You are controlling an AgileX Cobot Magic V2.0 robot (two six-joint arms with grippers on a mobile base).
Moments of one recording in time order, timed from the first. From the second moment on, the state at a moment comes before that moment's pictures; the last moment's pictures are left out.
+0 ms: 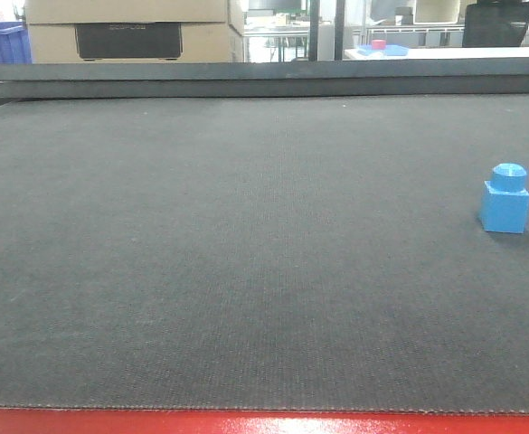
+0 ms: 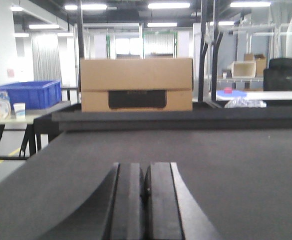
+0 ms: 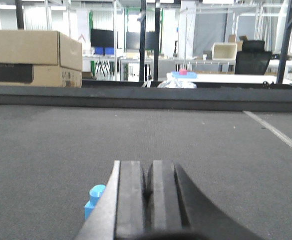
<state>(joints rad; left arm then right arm) -0.01 0.00 -0.05 -0.02 -0.09 0.07 0.05 0.00 -0.02 0.11 -0.03 -0.08</state>
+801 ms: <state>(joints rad) -0.06 0.74 -1.01 -0.01 0.59 0.07 0.06 0.67 -0.82 0.11 0.43 -0.08</state>
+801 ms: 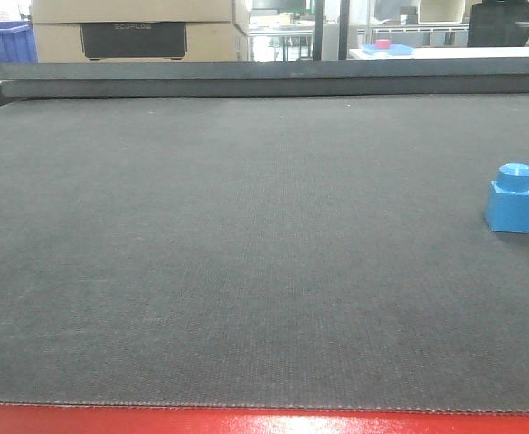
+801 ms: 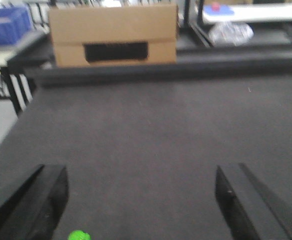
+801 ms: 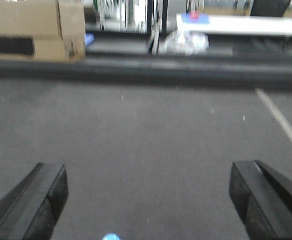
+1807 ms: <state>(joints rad) 0.17 1.30 -1.21 -0.15 1.04 0.29 0.24 1.65 -1.23 0.10 0.89 0.19</state>
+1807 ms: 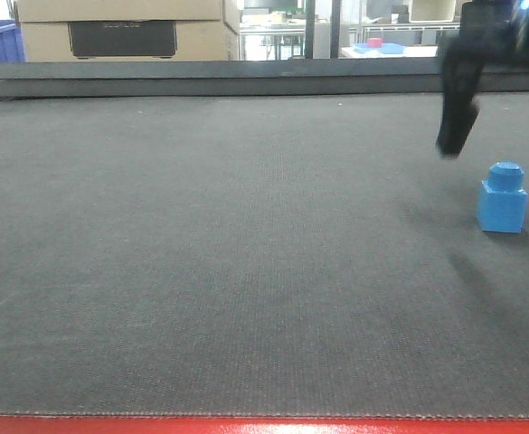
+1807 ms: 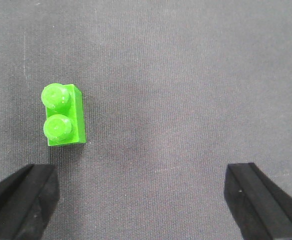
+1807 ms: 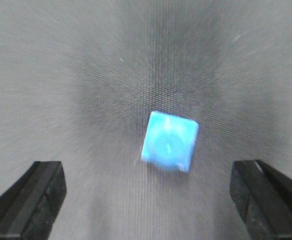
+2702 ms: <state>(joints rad) 0.17 1.30 -1.21 -0.16 1.06 0.29 0.24 1.80 -1.29 0.03 0.88 0.32</state>
